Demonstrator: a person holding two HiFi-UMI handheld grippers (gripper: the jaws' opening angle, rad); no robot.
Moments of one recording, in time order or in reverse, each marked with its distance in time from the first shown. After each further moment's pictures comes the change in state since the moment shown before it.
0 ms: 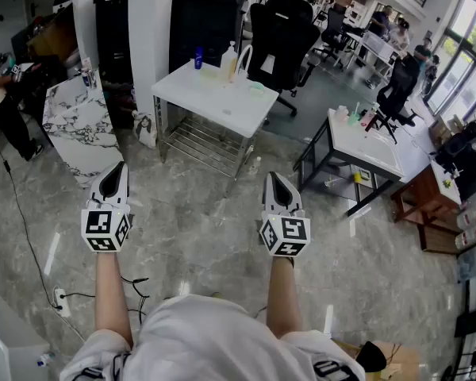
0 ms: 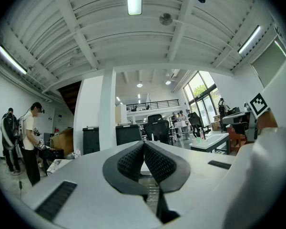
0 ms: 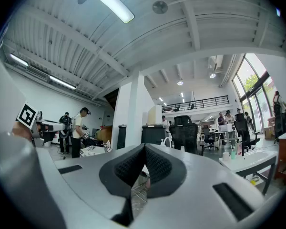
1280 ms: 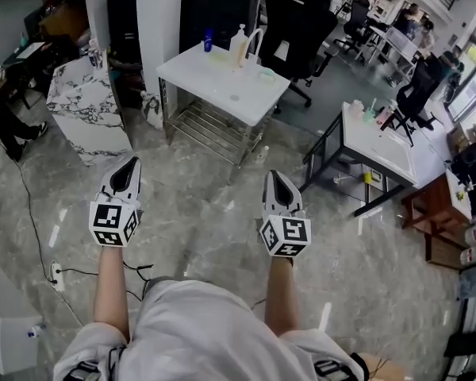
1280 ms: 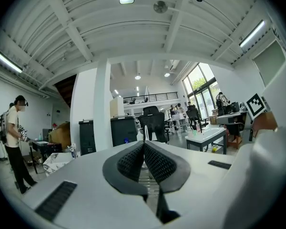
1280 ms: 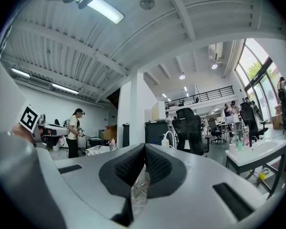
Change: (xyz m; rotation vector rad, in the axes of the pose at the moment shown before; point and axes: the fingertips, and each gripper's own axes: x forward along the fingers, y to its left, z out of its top) left arm 0.039 -0.093 -0.035 0.011 0.089 -0.009; right arm 0.012 -0.067 -0.048 0.063 0.019 0.090
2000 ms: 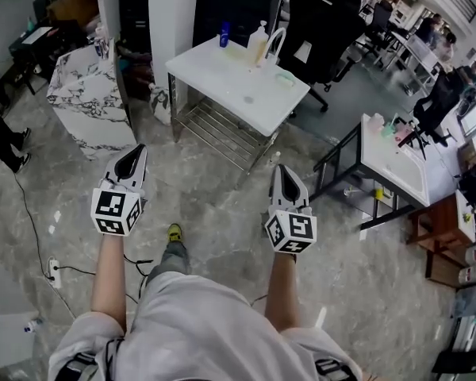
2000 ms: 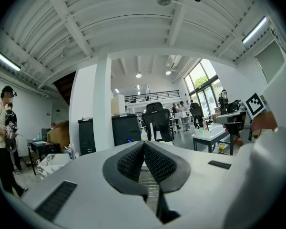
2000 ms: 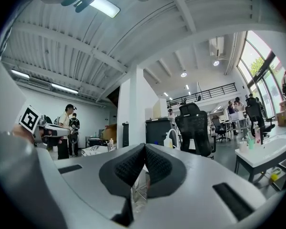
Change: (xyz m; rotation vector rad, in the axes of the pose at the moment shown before) left arm 0.114 0.050 -0.024 0.006 0.015 0.017; right arm 0.130 -0.027 -0.025 0.016 0.006 0.032
